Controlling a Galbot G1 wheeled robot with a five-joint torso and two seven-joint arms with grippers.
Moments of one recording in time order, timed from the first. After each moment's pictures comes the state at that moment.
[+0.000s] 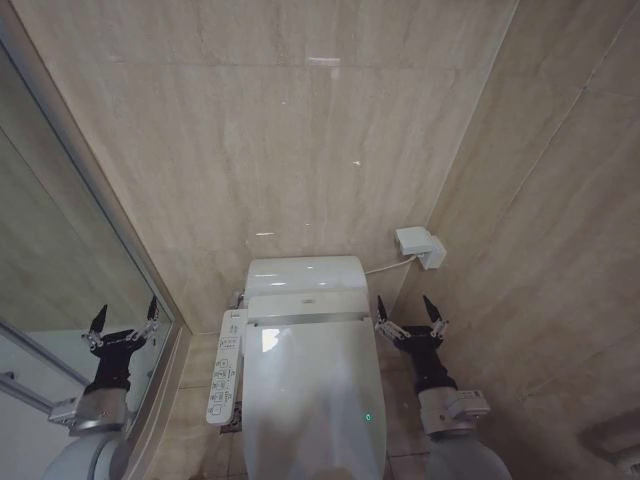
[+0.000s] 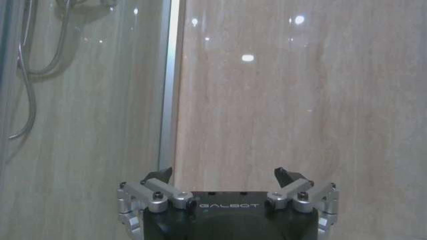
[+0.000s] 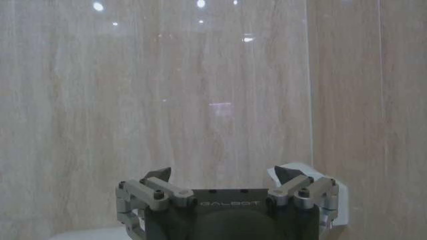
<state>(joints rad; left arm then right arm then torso) 1.45 -1.29 -0.80 -1.96 -0.41 -0.23 -0.04 -1.55 1.45 0.45 2.24 0.11 0.02 0.13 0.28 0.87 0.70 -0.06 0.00</state>
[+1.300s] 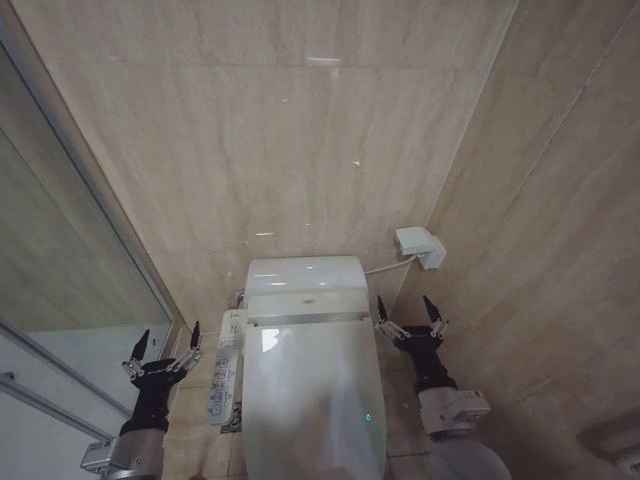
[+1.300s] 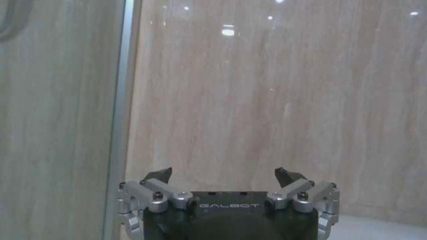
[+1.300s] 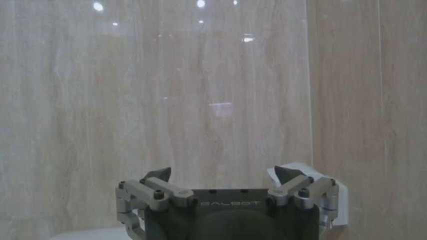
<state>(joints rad) 1.66 -1.41 -0.66 -2.18 -0.31 -0.15 -0.06 -1.55 1.45 0.45 2.24 0.11 0.02 0.13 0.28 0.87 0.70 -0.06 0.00</state>
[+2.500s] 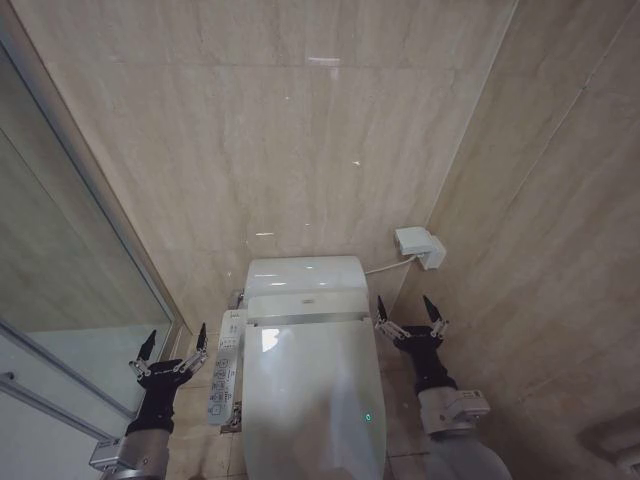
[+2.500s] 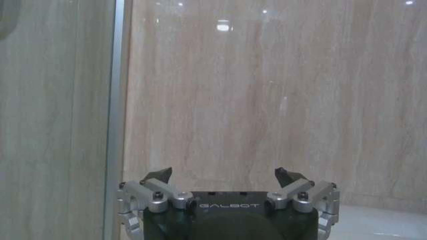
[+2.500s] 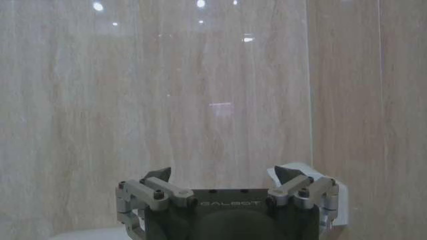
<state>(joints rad) 1.66 -1.42 -0.65 -2.18 -0.26 -0.14 -0.06 -1.55 1.45 0.45 2.24 0.11 0.02 0.13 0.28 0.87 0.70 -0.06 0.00</state>
